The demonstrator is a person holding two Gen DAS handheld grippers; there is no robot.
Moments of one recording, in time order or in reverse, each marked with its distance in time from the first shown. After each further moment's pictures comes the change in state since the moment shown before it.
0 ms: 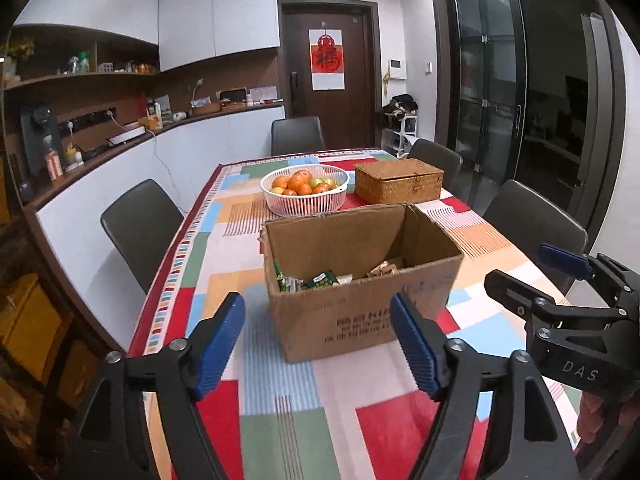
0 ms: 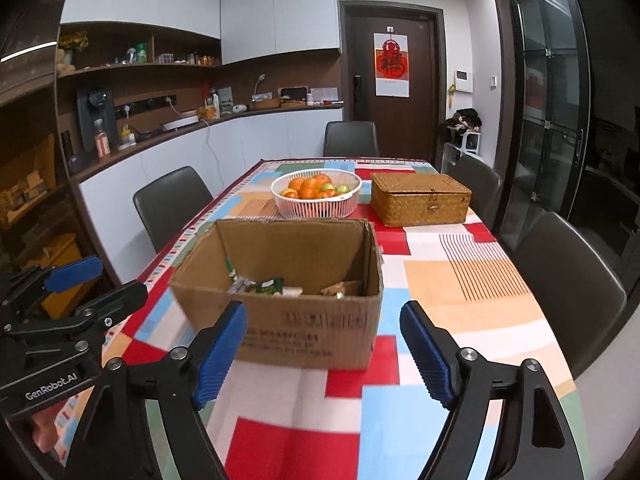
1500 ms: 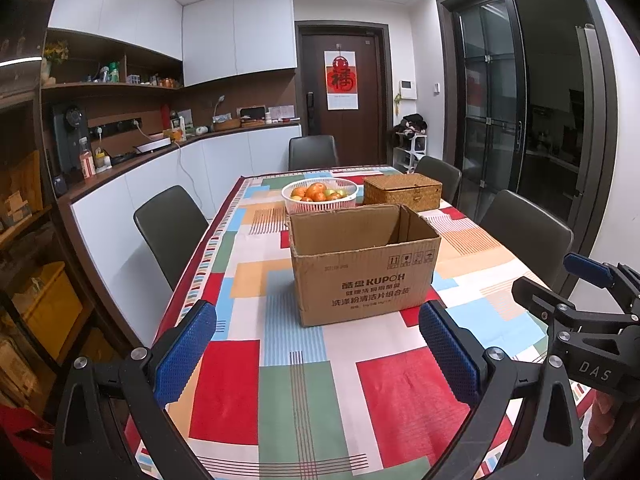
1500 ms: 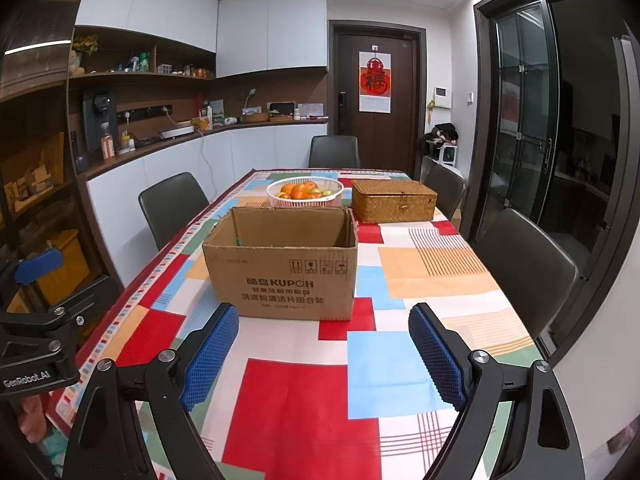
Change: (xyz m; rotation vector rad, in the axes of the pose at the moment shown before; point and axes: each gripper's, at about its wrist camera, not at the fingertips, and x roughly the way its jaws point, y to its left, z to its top) left arm -0.094 -0.003 -0.046 -0.031 -0.073 0.053; right arm -0.108 0.012 -0.051 -0.009 -0.053 -0.065
